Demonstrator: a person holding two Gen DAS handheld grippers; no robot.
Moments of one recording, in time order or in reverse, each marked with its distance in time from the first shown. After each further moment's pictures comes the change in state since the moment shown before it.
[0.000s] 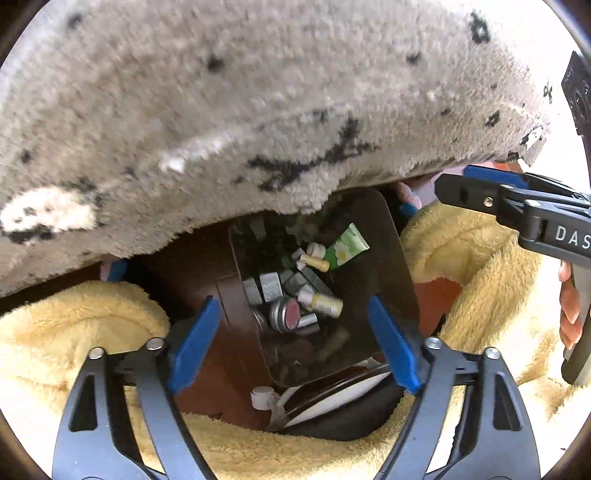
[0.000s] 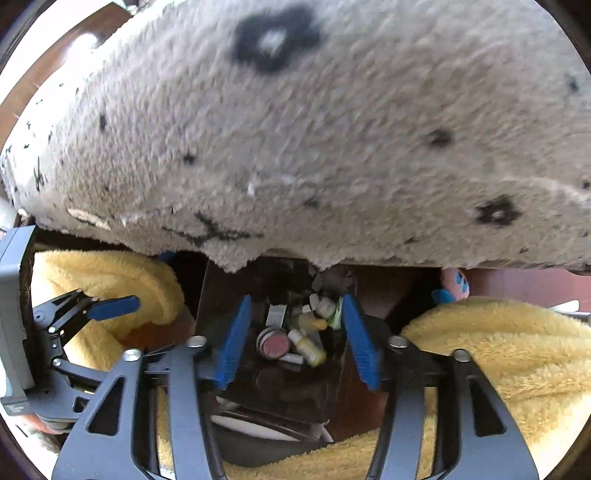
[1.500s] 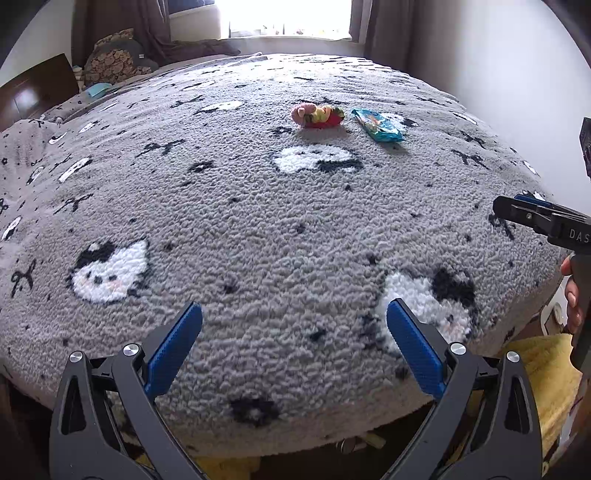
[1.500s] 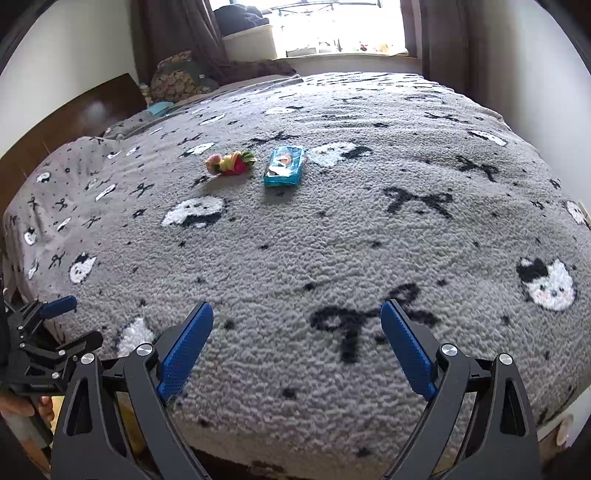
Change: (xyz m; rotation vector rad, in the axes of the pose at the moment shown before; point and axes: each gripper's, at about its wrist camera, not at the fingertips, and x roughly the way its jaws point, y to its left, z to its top) left arm -0.138 0.087 0.160 -0.046 -0.411 0.155; right arm -0.096 0.001 0.191 -0.063 -0.355 -0.059
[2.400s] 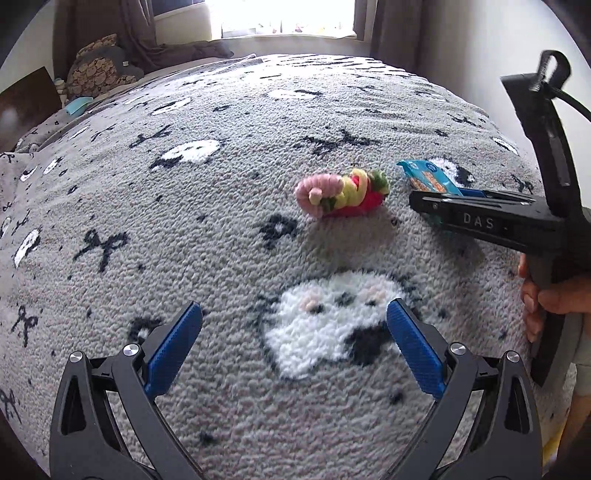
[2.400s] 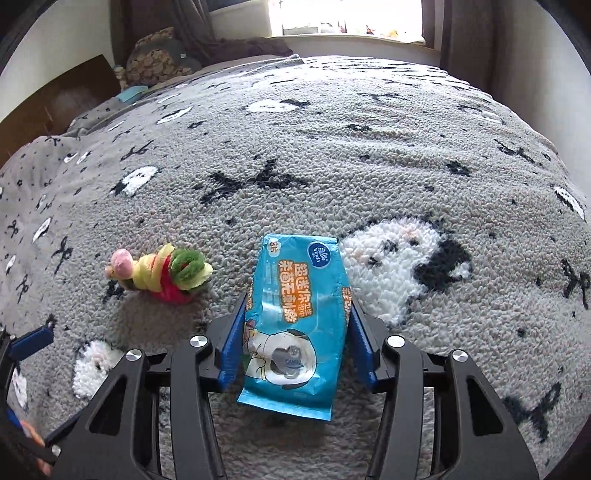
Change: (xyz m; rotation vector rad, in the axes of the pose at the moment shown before) left arm 0.112 0.002 0.138 0.015 0.002 0.006; right arm 0.155 0.008 0.136 -0.022 0.053 -0.047
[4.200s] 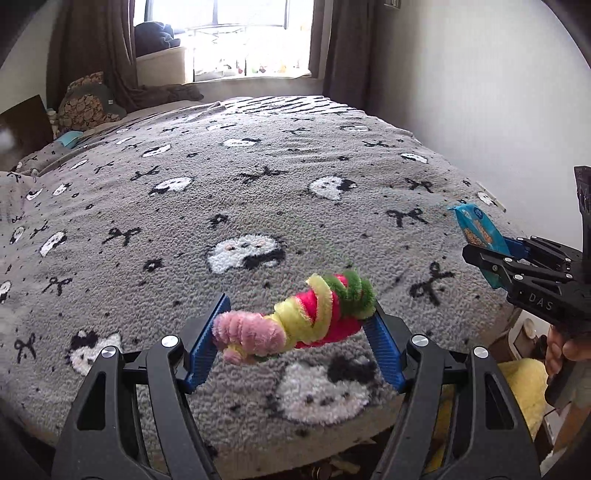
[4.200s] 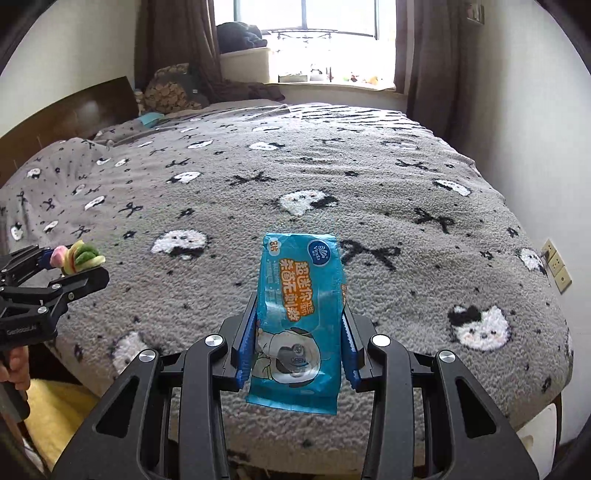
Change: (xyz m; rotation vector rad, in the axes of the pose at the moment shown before) left arm -0.172 -0.064 -0.084 0.062 -0.142 -0.111; right arm -0.222 -0.015 -0.147 -0.033 -0.167 -0.056
